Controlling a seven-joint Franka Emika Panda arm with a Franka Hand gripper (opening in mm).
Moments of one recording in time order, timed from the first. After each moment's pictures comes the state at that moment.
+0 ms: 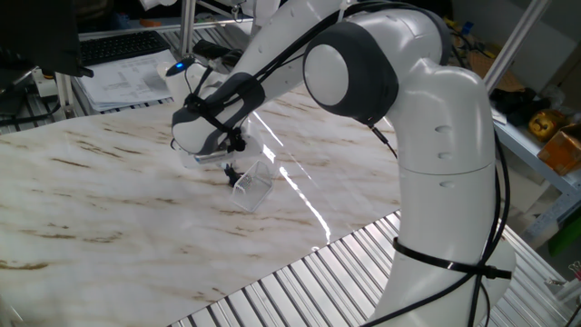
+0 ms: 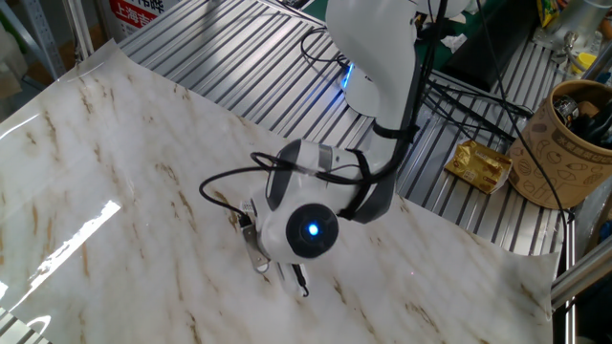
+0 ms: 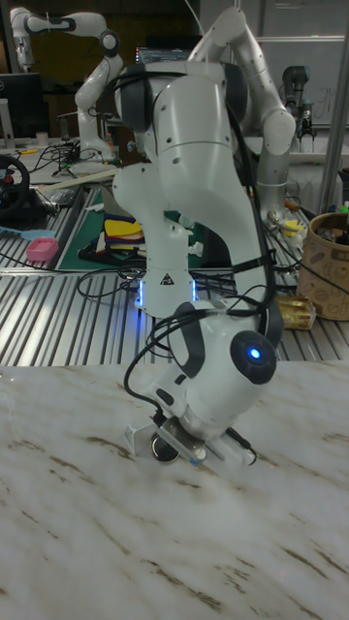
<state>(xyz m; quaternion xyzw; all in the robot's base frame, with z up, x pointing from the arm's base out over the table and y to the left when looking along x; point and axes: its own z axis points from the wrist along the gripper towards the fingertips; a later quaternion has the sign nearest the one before) 0.535 0.022 0.053 -0.27 -0.93 0.21 0.09</state>
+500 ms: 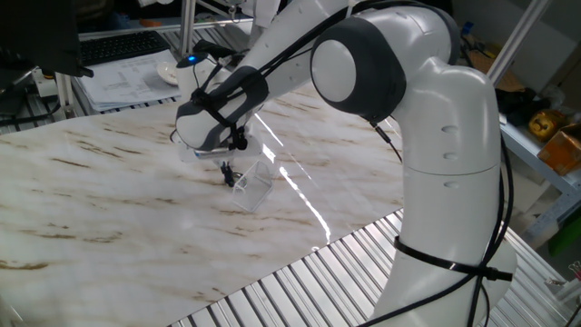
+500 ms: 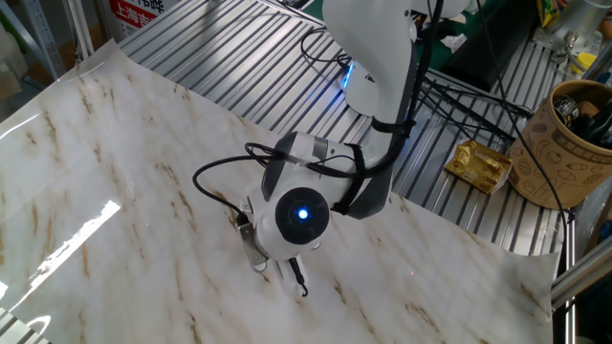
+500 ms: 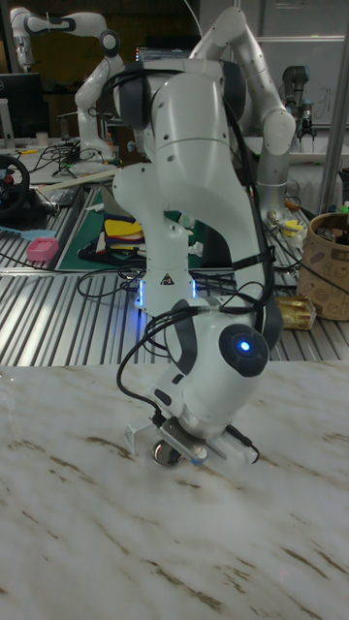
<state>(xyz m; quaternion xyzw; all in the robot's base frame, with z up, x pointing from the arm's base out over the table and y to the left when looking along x) 0.543 0.029 0.056 -0.28 -0.94 0.16 0.08</state>
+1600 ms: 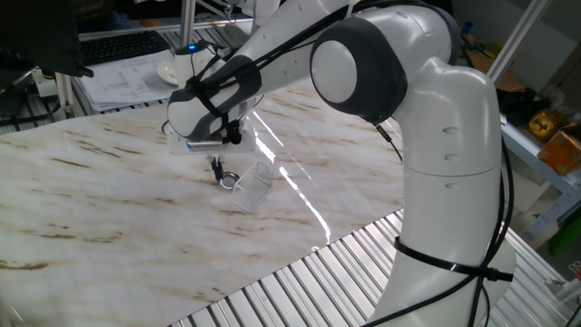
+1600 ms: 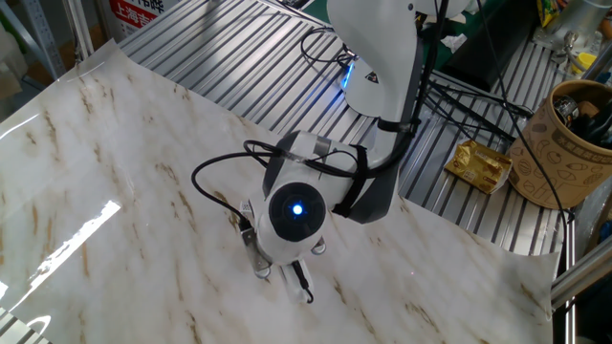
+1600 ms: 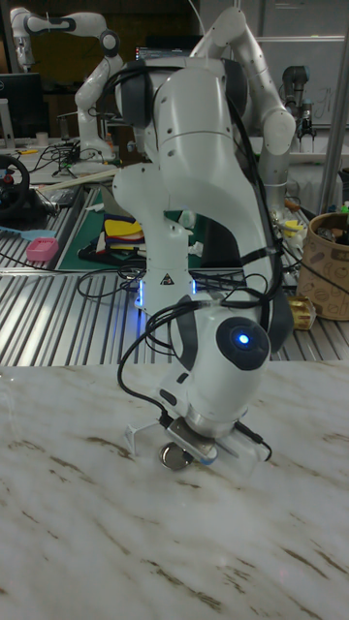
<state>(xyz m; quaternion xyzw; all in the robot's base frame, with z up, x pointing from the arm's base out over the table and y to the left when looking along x) 0.553 0.049 0.067 -0.29 -0.95 0.12 0.09</state>
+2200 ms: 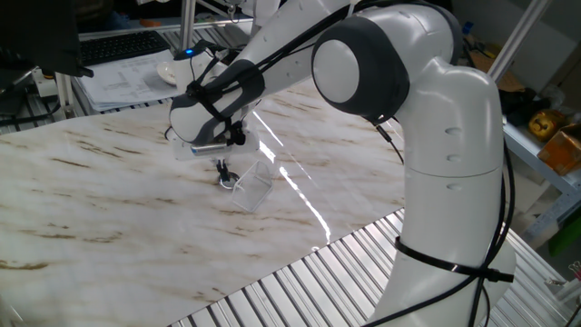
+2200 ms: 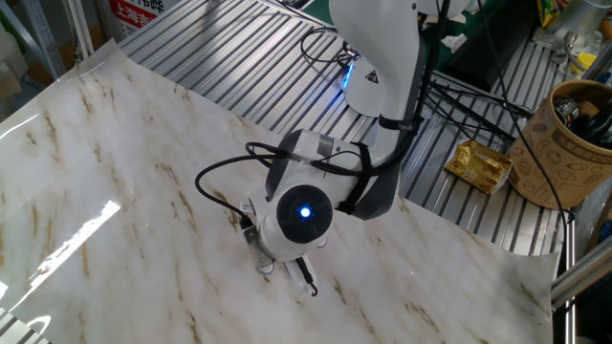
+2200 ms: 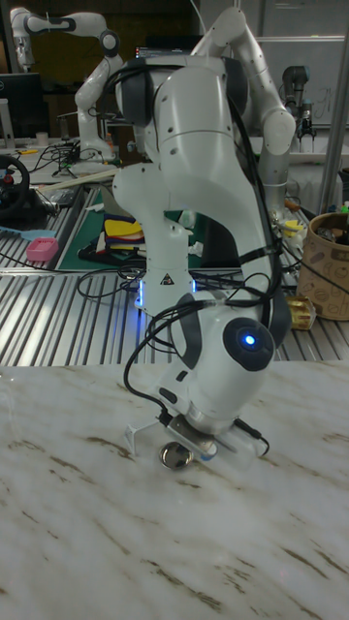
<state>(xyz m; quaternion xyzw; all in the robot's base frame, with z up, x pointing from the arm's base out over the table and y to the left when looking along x) 0.543 0.041 0.067 -0.25 -0.95 0.15 0.09</state>
